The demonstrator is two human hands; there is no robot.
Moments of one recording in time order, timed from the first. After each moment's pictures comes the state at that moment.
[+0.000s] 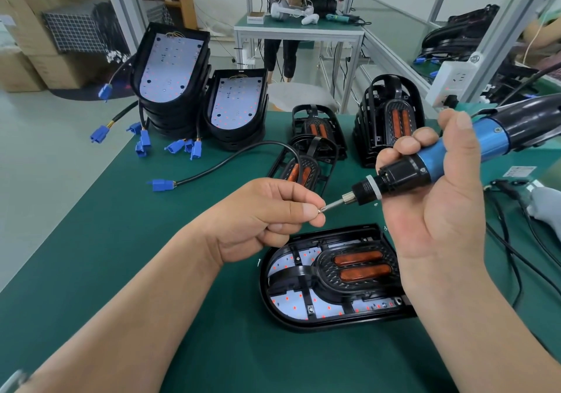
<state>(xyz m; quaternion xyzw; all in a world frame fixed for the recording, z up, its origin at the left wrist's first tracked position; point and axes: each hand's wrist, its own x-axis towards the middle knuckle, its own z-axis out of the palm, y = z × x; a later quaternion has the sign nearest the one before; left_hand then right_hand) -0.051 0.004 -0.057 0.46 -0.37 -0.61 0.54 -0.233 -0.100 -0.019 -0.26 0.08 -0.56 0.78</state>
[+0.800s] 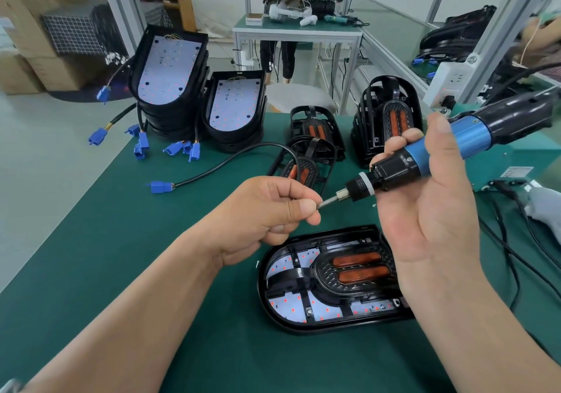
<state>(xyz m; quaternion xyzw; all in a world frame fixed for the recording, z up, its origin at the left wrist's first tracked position) -0.058 0.005 -0.058 0.49 -0.39 -0.53 0.57 -0.233 -0.111 -0.020 -0.31 0.13 -0.56 0.76</state>
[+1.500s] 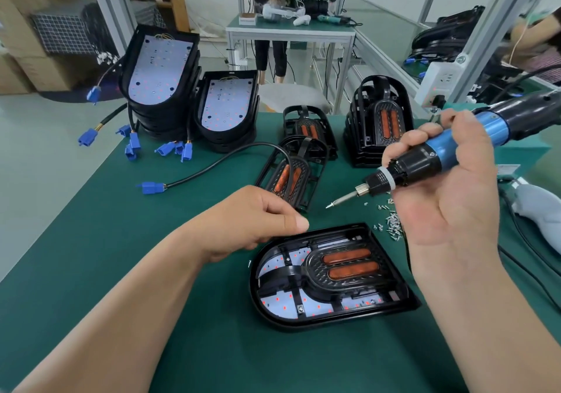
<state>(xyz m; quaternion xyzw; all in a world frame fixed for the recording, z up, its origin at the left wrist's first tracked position) -0.048 0.007 -0.061 0.65 -0.46 -0.45 0.40 -0.249 -0.129 -0.003 -0.24 0.13 -0.56 0.78</state>
